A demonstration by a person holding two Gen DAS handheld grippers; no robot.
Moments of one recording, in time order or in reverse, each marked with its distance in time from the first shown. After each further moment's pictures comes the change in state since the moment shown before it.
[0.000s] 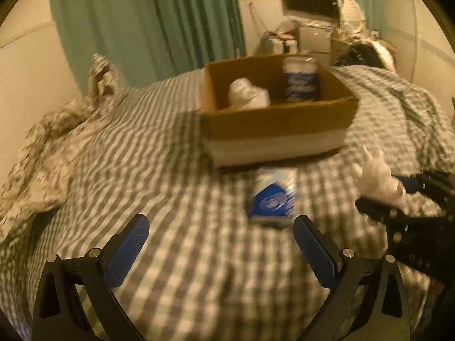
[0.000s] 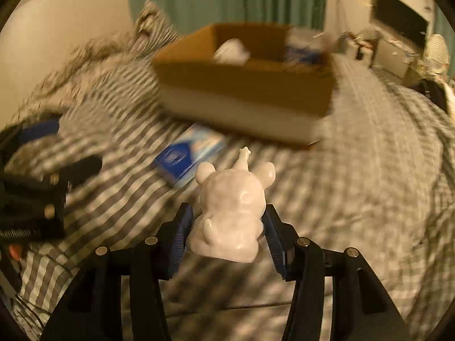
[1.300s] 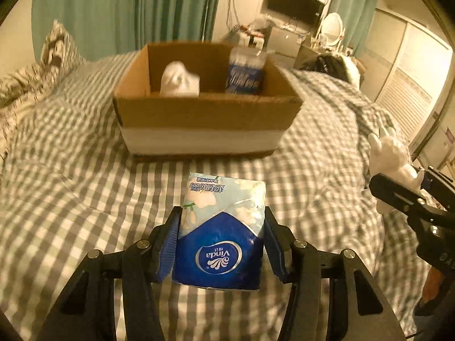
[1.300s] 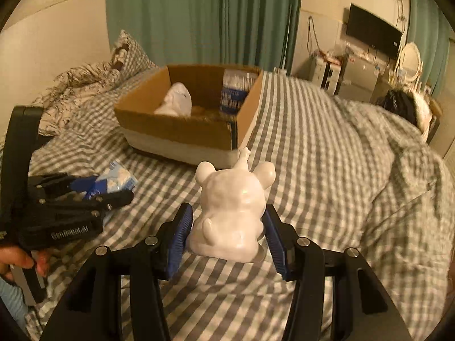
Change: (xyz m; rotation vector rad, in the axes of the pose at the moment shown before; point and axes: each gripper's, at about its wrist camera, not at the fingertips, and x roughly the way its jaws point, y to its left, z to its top) left arm 0.003 -0.026 0.006 -0.128 0.059 -0.300; right arm -0.080 -0.040 0.008 0.003 -0.090 -0.086
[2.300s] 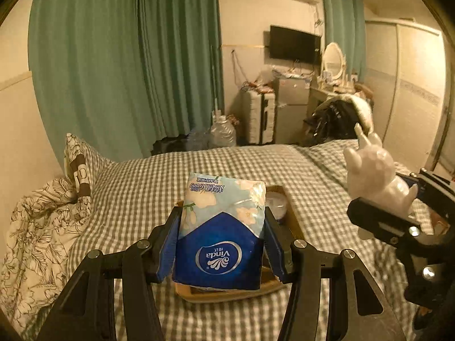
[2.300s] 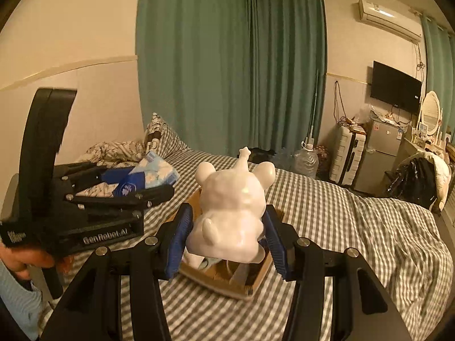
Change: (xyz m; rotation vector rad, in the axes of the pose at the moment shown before) left arm -0.056 -0.011 0.194 0.124 -0.232 0.175; right arm -0.031 -0.007 0.172 -0.059 -0.271 0.165
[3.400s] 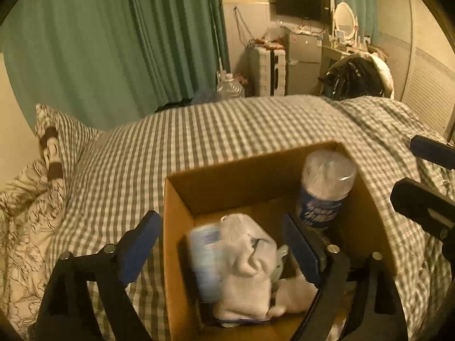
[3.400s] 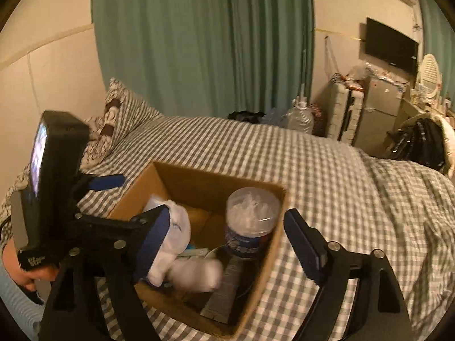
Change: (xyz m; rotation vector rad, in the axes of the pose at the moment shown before) left arm 0.134 0.008 -0.028 0.056 0.171 0.025; right arm 0.123 -0.042 -0.029 0.092 0.157 -0.081
